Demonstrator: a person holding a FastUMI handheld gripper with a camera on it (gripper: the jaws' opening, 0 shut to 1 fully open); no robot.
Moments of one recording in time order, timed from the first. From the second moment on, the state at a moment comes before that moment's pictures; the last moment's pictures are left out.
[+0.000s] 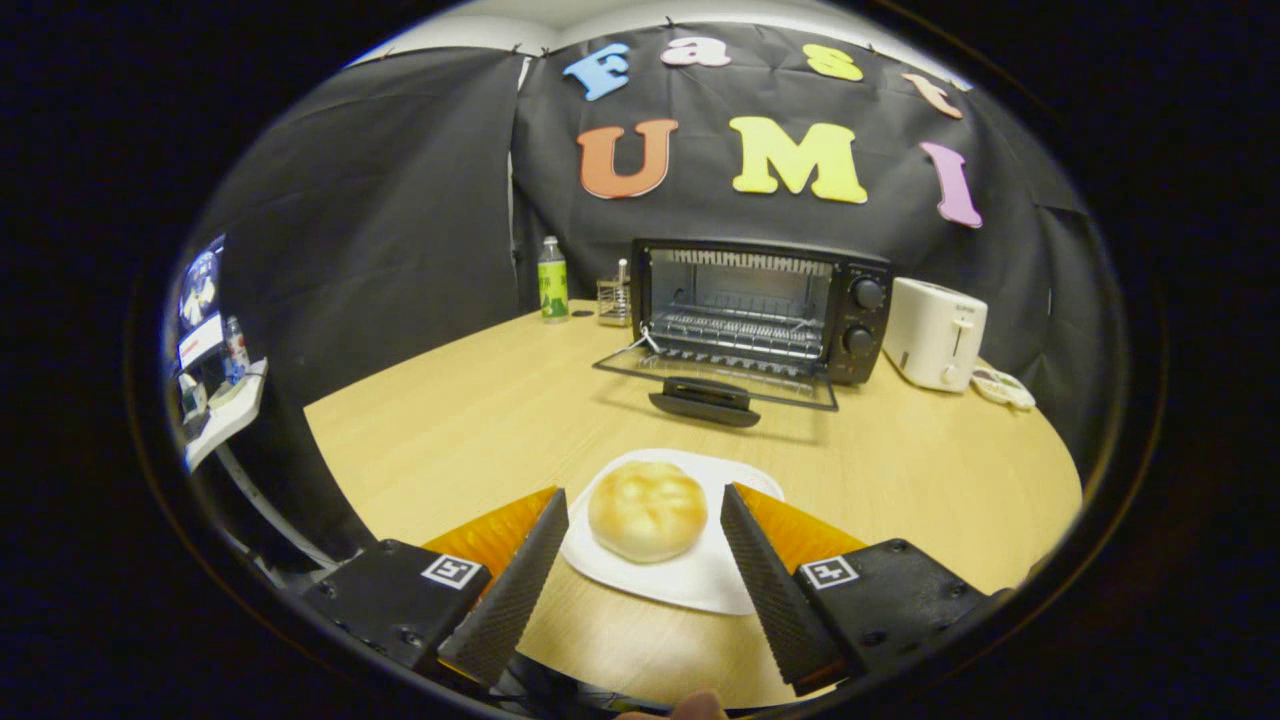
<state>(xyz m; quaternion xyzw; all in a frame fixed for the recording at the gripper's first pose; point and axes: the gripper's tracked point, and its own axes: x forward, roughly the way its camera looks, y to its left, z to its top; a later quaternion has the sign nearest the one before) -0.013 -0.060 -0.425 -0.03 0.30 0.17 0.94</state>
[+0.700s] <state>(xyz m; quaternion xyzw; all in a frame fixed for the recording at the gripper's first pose) 0.001 -0.059 -0.428 0.05 0.32 0.16 0.93</state>
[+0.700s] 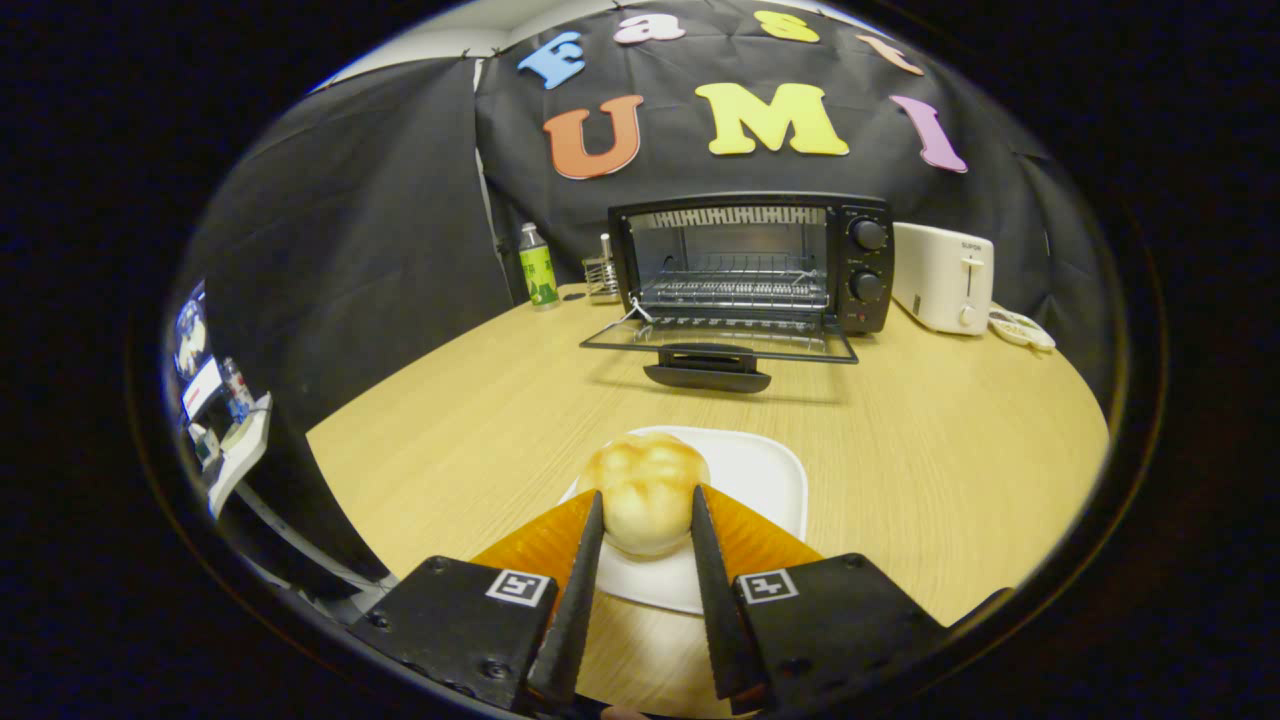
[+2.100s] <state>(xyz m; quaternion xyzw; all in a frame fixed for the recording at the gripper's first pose) 0.340 -0.100 -0.409 0.24 0.27 0.02 0.93</state>
